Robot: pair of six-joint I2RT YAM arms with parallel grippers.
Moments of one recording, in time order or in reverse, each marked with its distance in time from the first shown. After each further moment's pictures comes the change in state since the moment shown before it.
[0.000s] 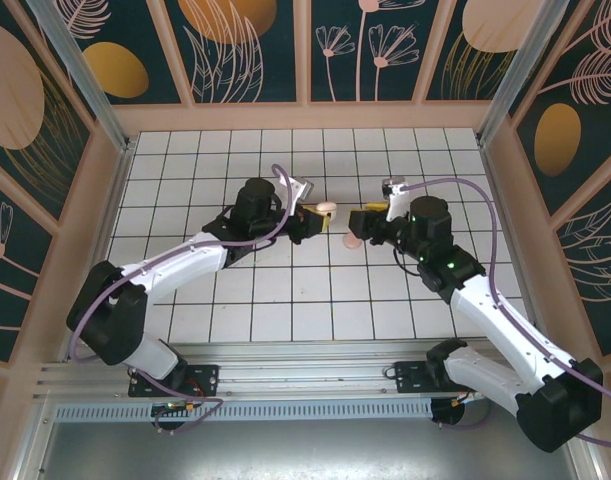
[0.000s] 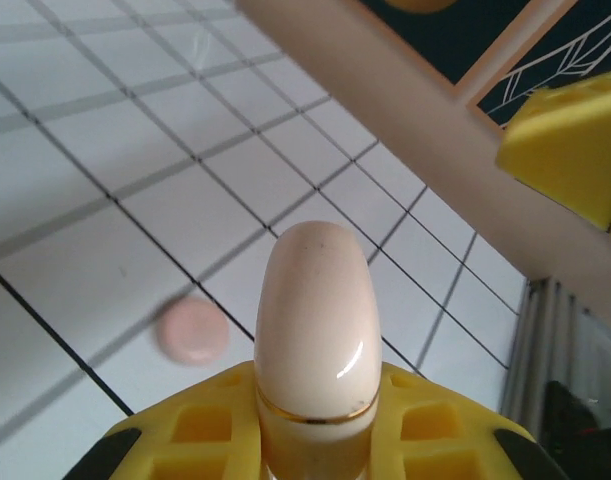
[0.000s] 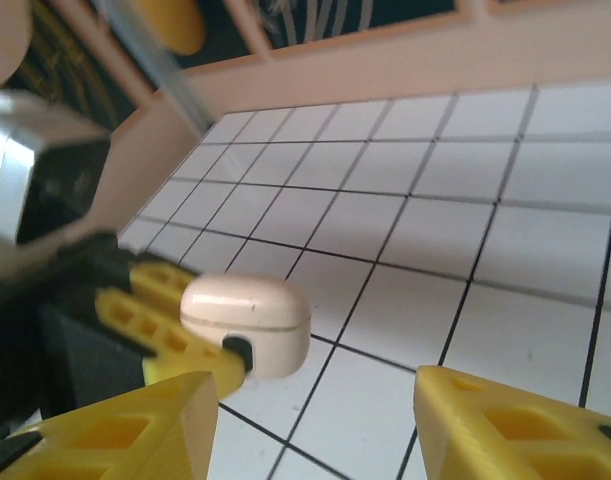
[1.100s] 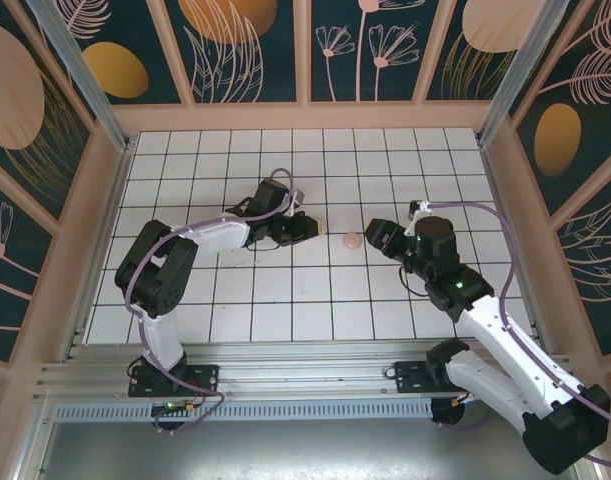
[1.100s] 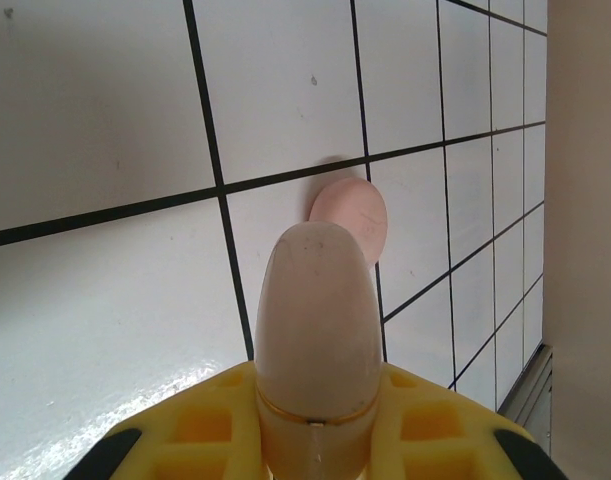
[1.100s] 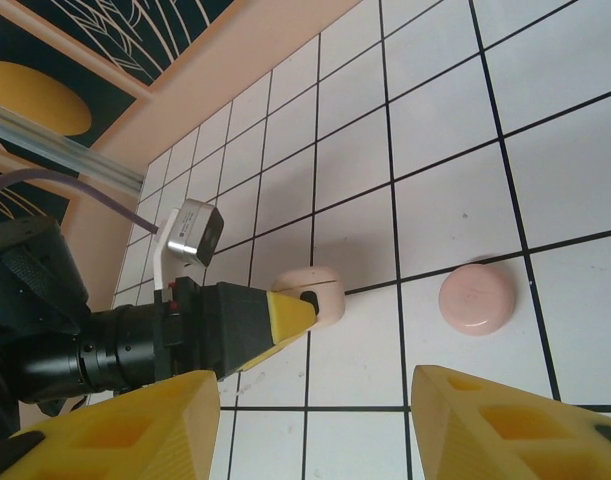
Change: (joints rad) left arm 0.093 0.332 0.143 -0.181 0.051 -0.380; right arm 0.000 -0.148 -0.108 -0.134 0.151 0.369
